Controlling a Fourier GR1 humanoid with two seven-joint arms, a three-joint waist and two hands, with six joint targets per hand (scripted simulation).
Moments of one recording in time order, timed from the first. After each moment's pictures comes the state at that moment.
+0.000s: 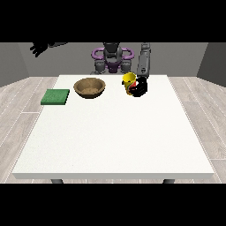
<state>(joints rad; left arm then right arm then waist) -0.54 0.13 0.15 -0.66 -0.16 0.34 -0.57 -0.20 -0.36 -0.38 -1.57 -0.44 0.28 0.12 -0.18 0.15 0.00</state>
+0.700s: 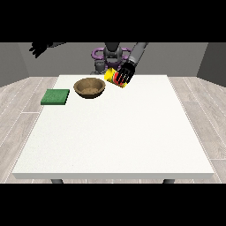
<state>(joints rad) -0.75 0.08 -0.26 -0.54 -0.78 0.62 0.01 -0.17 -0.37 -0.39 -1.33 -0.41 0.34 0.06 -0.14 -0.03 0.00</state>
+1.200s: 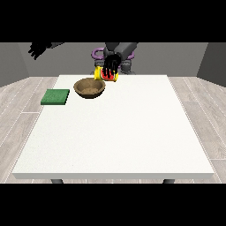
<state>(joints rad) -0.95 0.01 -0.51 -0.47 -1.09 0.48 0.43 -0.21 -0.39 -0.40 -1.19 -0.39 0.39 0.01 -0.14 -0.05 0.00</state>
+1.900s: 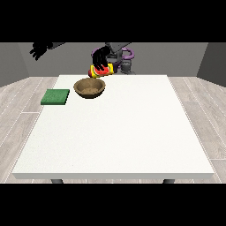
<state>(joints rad) -1.01 0.00 -0.77 -0.60 -1.29 0.09 0.62 -0.28 -0.36 -0.36 -1.12 -0.36 0.36 0.00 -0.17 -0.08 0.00</state>
